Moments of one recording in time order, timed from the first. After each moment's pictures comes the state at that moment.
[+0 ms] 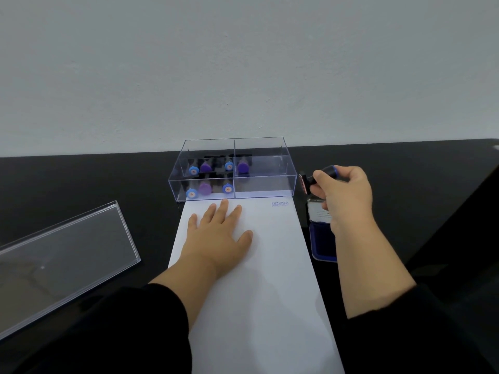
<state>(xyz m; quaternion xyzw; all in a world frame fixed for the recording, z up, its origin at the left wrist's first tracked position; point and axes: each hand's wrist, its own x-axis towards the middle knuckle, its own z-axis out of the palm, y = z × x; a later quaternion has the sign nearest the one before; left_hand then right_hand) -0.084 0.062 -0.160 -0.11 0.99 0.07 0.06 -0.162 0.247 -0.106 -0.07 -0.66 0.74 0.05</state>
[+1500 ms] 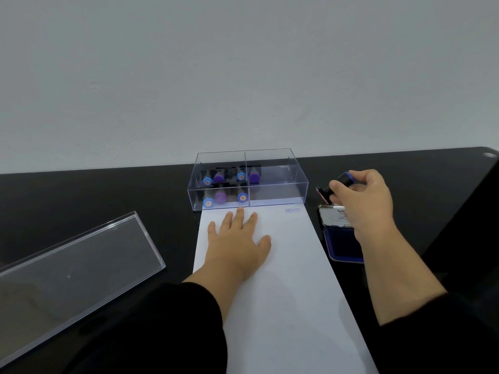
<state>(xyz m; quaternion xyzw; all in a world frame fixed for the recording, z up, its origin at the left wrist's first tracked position) -0.083 0.060 -0.158 -0.09 0.99 0.08 0.06 -0.146 0.251 -0.104 -0.06 -0.73 0.67 0.10</state>
